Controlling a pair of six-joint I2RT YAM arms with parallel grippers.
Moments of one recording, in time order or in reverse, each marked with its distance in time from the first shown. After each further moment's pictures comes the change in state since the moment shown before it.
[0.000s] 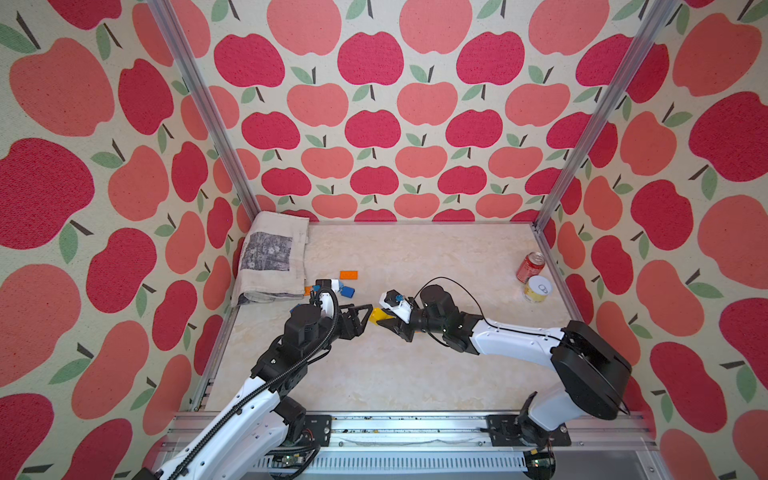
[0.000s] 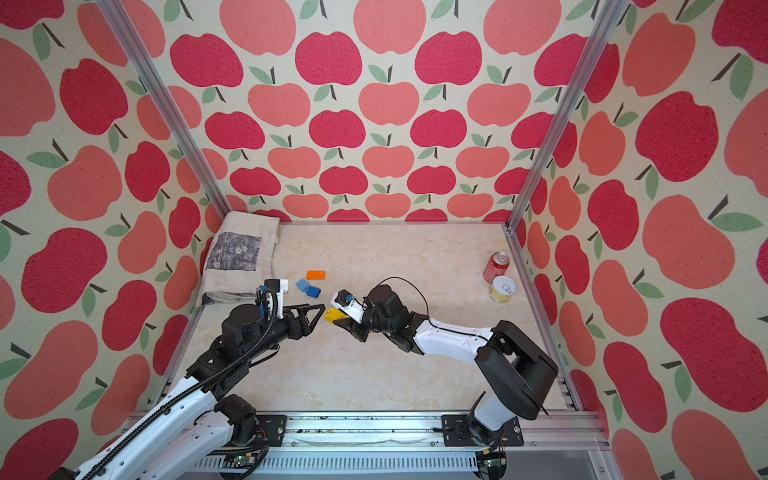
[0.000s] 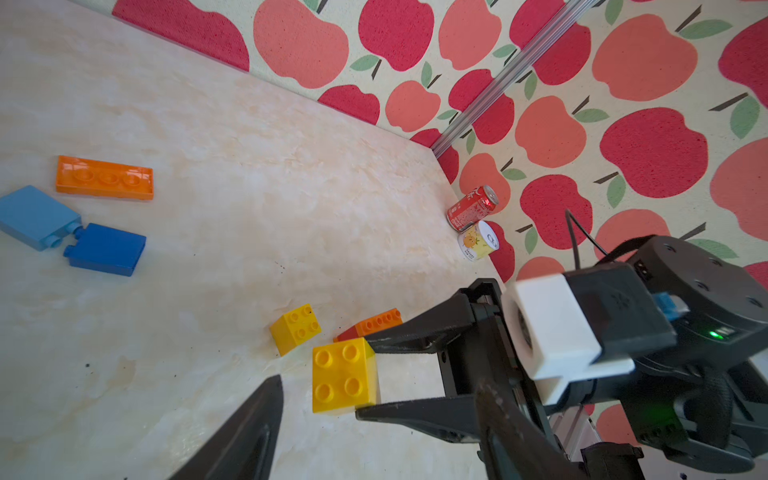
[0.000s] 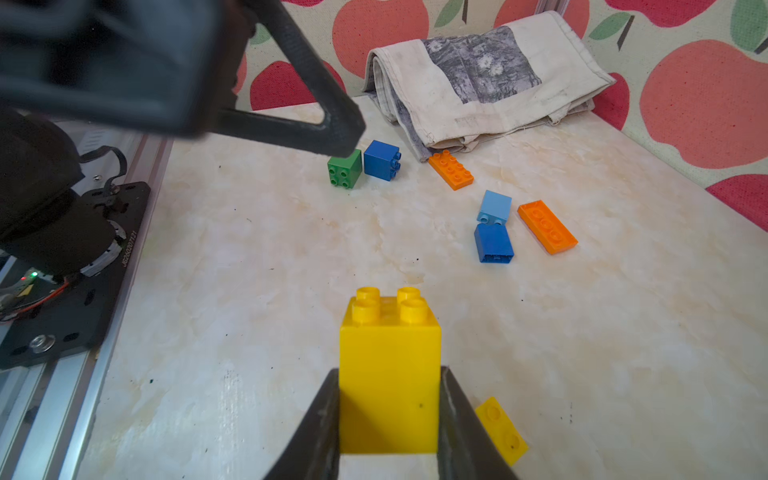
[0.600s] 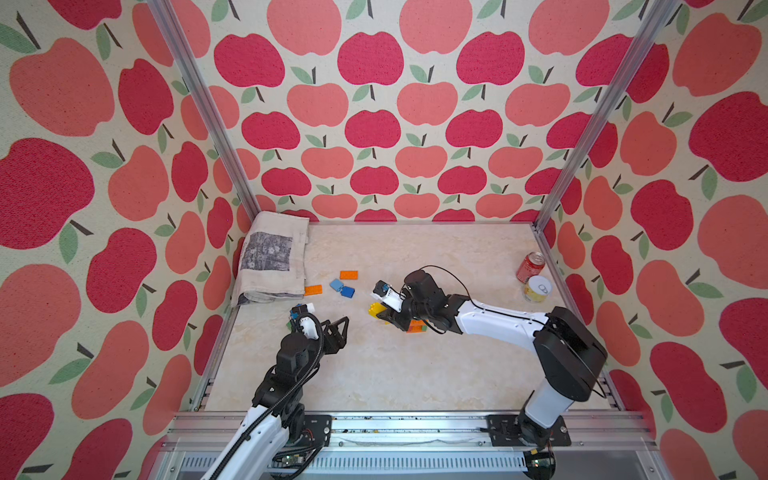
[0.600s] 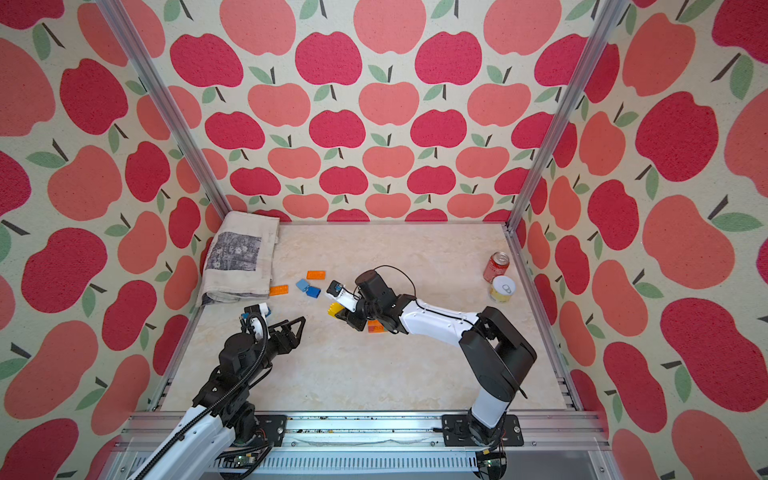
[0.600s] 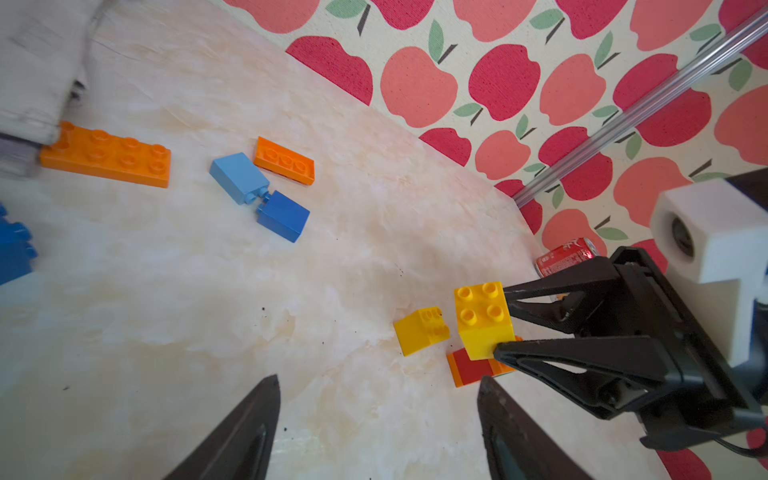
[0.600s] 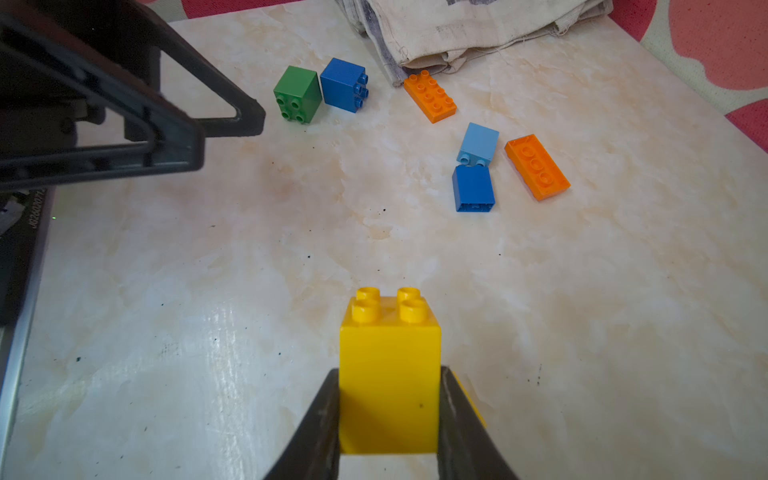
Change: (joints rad) left arm 0.147 -0.266 -0.388 0.185 -0.080 -0.036; right arm -0.044 0.102 0.200 -0.299 0.052 -0.078
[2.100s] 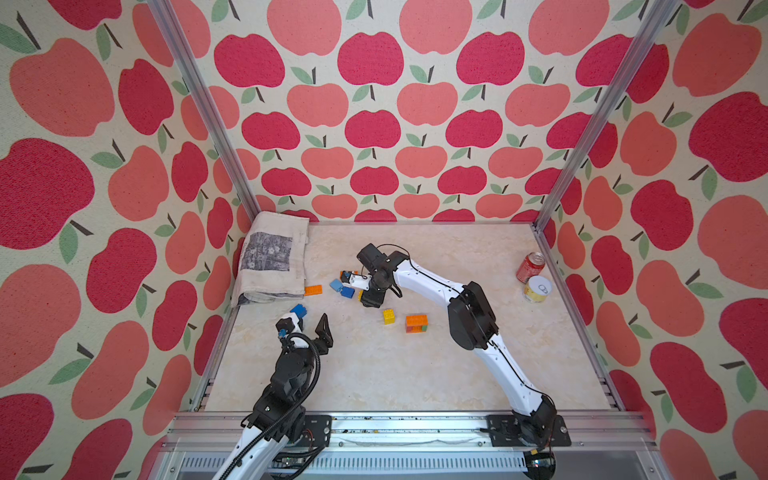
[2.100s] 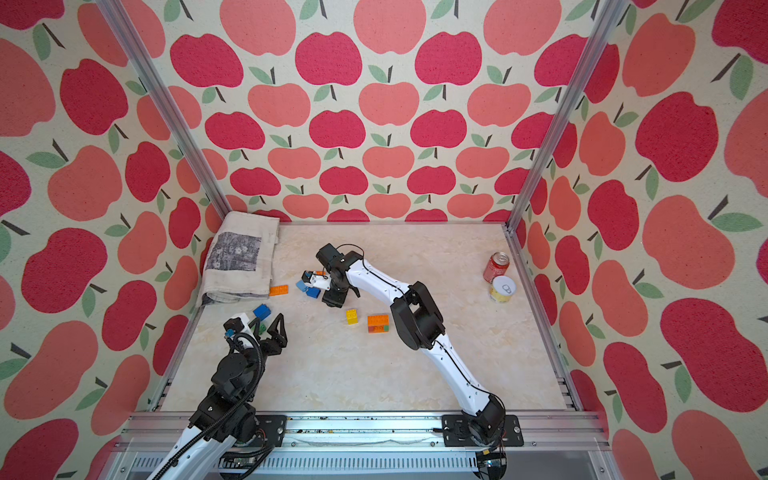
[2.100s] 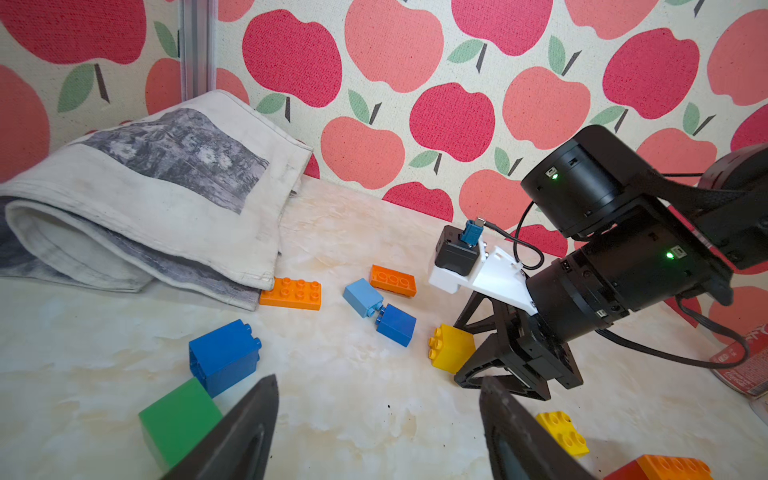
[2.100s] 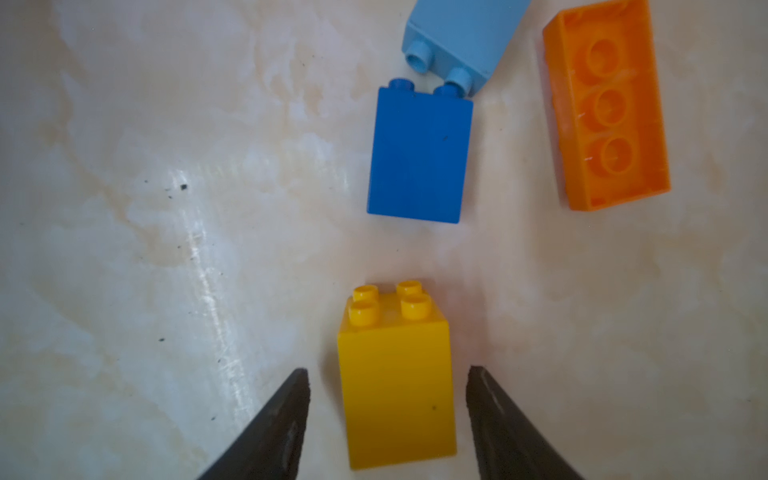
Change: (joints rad) left arm -0.109 -0.388 -0.122 -0.071 -0.572 0.284; right arm -0.027 0.867 1.288 -0.970 0.176 -0.276
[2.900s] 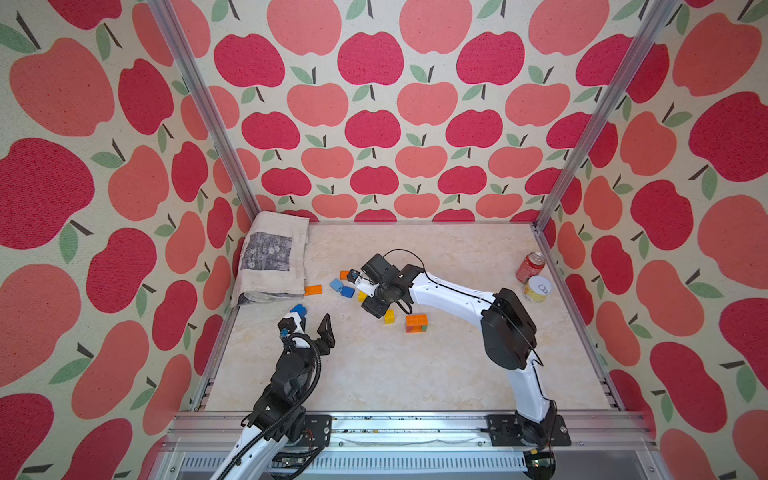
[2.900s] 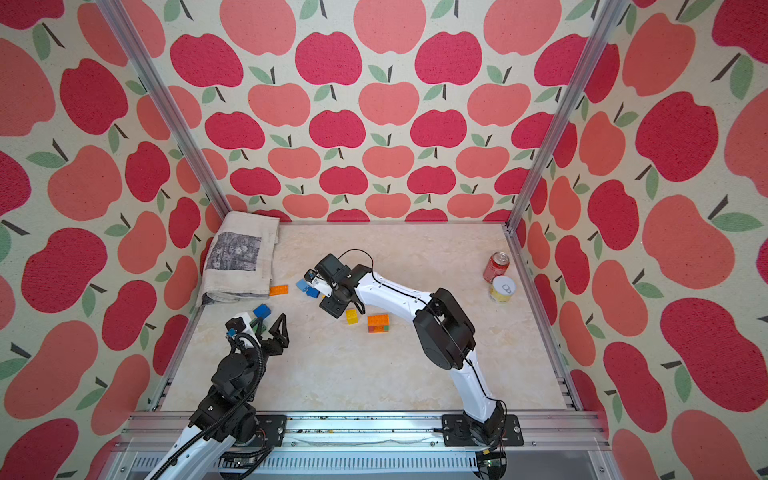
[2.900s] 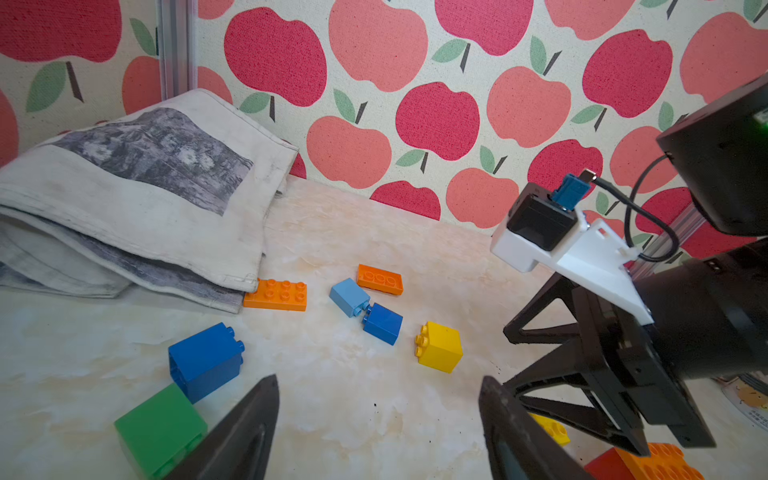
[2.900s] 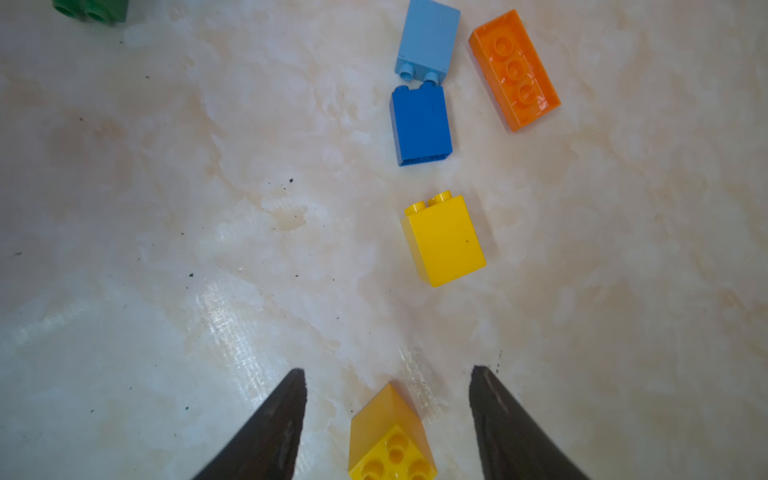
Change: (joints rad) left arm -0.022 -0.012 0.000 0.009 0.016 0.005; right arm 0.074 -0.387 -0.485 0.251 0.108 0.276
